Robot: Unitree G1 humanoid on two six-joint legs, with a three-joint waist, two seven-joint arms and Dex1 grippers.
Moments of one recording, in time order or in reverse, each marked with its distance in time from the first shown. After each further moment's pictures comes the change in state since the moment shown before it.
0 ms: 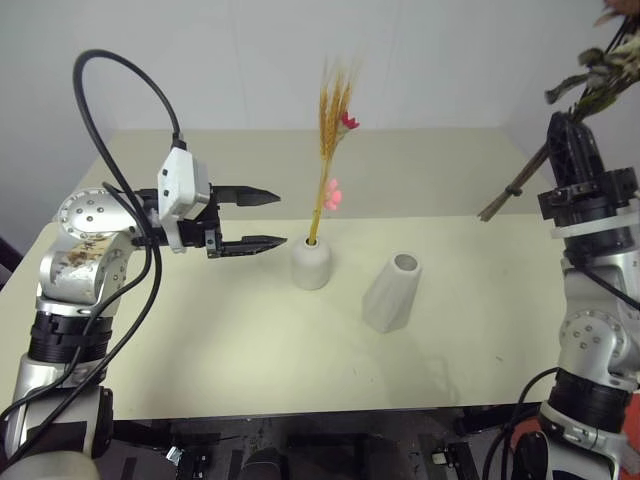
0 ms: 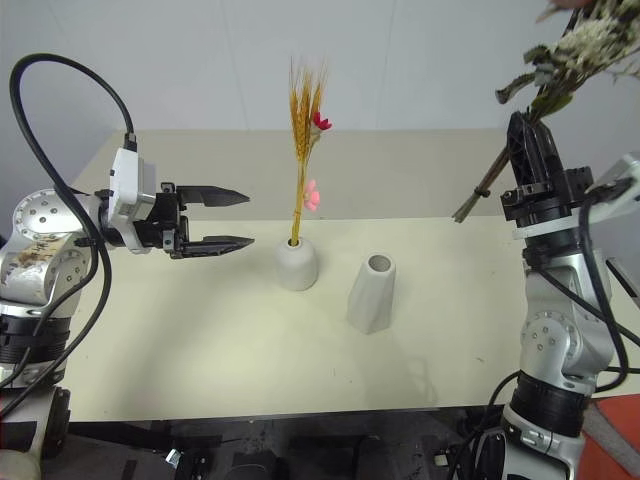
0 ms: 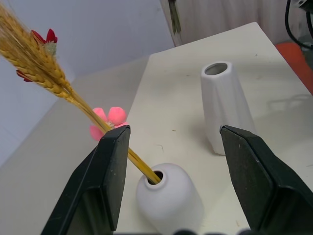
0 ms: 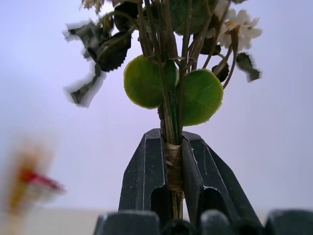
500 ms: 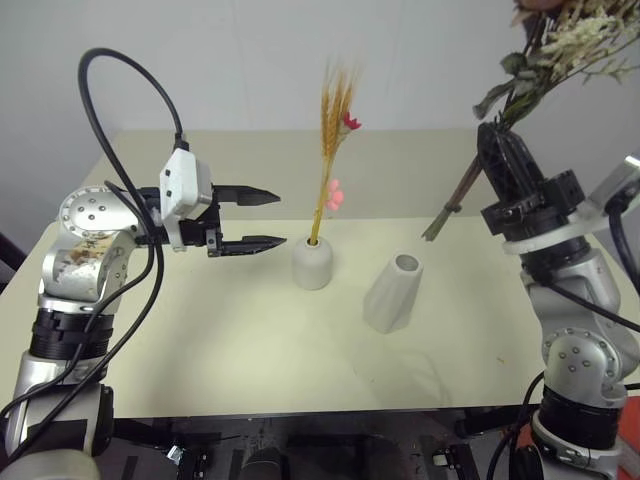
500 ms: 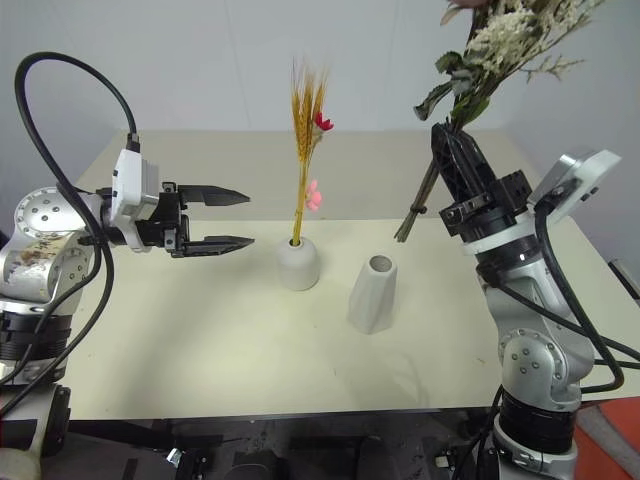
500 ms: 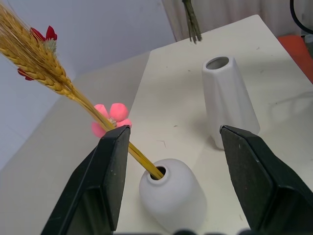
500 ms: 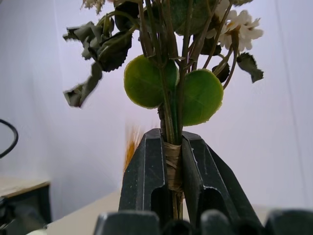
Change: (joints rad) left arm -0.011 0.004 -0.009 0.025 0.020 -0.031 -0.008; right arm 0.061 -0.001 0.134 -0.165 0.134 0.144 -0.075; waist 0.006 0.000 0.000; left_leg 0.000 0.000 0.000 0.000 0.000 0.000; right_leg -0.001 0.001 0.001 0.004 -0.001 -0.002
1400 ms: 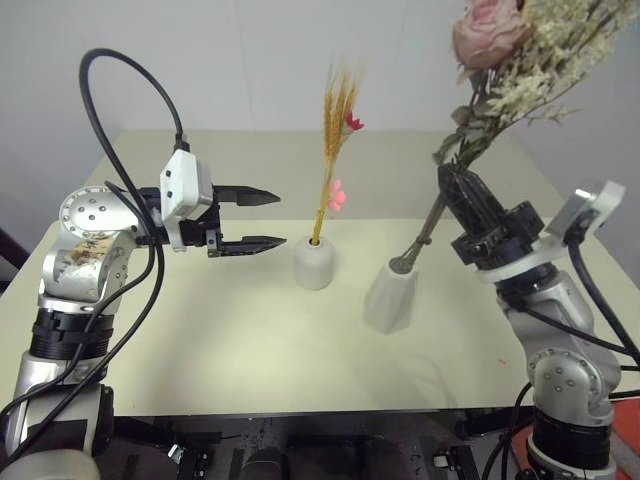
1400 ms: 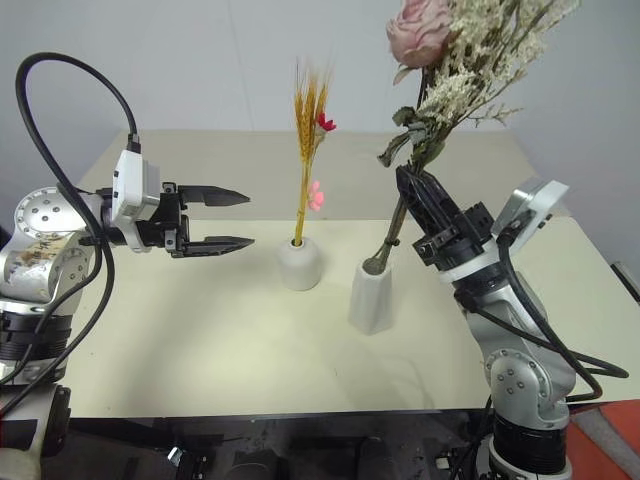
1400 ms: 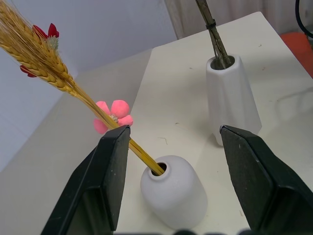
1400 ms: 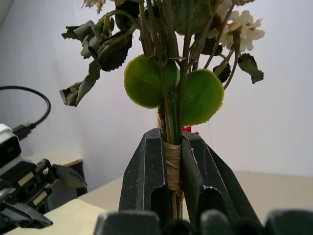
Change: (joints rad) left arm 0.001 -0.002 0.000 0.000 0.008 -0.004 0.000; right arm 0.087 0.029 0.082 -0.031 -0.013 0.003 0.036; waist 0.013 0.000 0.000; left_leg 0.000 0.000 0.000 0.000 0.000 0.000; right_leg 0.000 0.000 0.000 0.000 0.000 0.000
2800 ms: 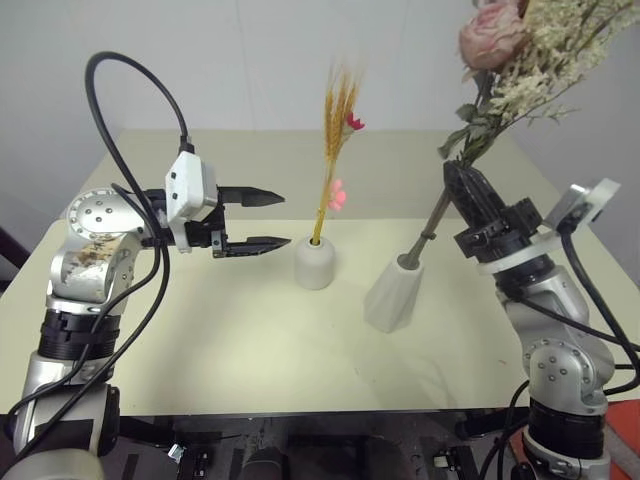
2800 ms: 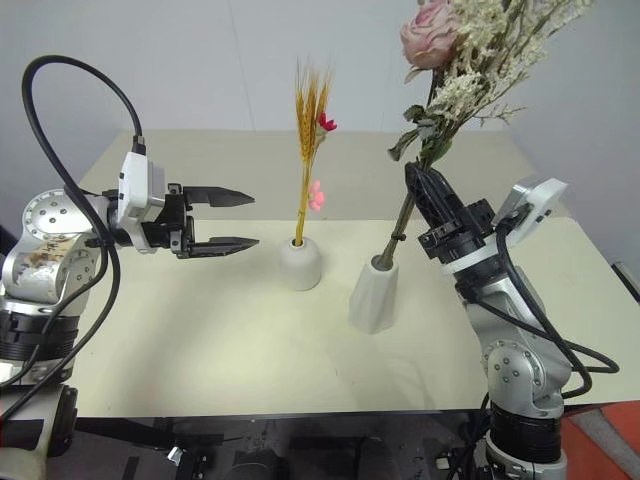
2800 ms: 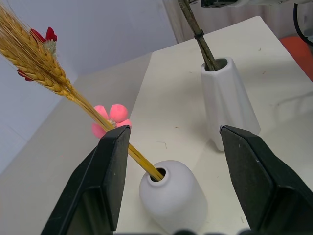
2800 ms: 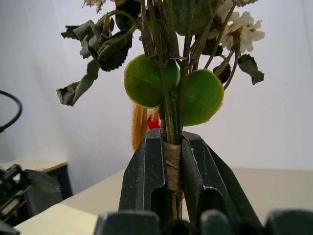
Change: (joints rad) left arm 0.000 -0.028 0.000 0.002 0.009 -0.007 0.003; right arm -0.012 0.008 0.011 0.051 -0.030 -0.020 -0.002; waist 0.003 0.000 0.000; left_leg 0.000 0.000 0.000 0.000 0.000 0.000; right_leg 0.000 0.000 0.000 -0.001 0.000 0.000
